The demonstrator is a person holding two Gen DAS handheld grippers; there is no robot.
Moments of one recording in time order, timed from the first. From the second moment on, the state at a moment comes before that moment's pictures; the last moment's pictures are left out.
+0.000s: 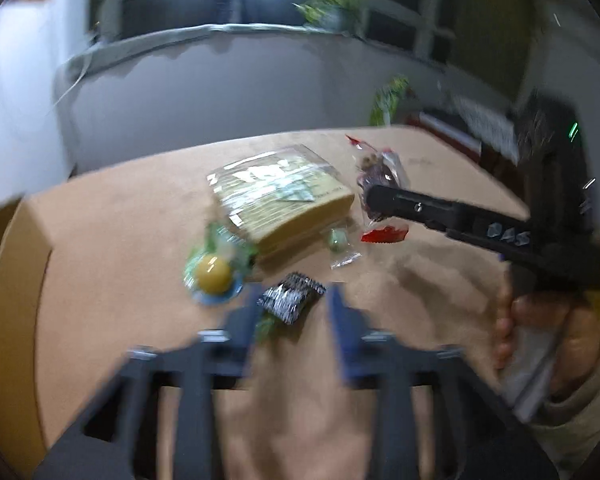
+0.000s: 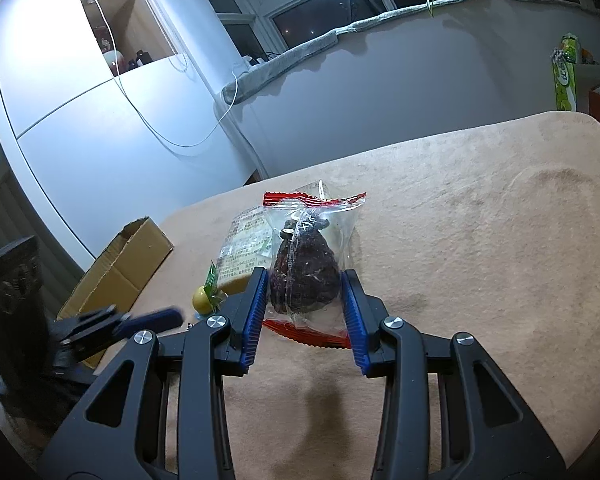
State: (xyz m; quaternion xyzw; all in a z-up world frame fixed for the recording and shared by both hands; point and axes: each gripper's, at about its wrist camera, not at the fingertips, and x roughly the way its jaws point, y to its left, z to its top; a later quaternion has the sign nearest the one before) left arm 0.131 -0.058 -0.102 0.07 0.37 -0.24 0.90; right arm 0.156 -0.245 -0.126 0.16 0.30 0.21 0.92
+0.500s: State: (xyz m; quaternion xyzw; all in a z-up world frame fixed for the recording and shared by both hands) left arm 0.164 -0.078 -0.119 0.10 0.41 -0.26 0.87; right arm 0.156 -0.247 -0.127 0.17 0.29 0.21 0.92
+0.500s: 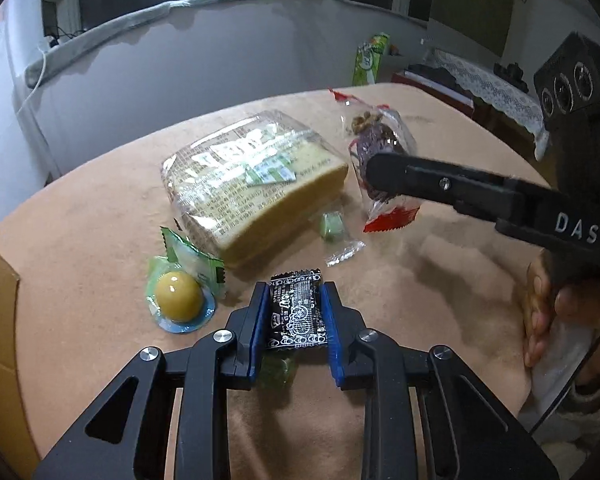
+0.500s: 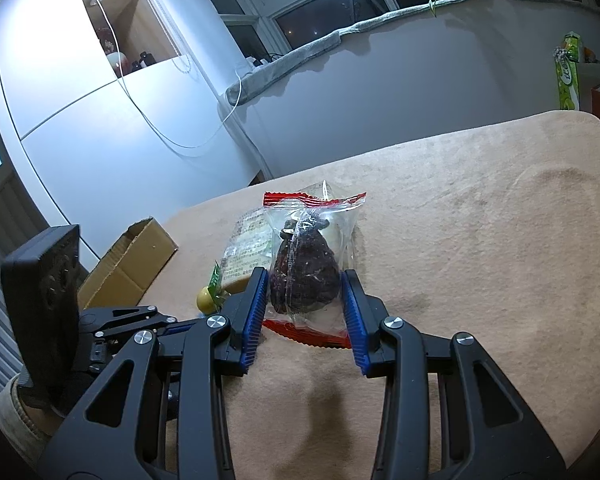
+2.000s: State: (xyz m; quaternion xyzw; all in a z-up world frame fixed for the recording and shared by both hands) left arm 0.021 0.229 -0.056 -0.15 0.23 -0.03 0.96; right arm 0.096 0.050 -0.059 0.00 0.29 0.38 0.88
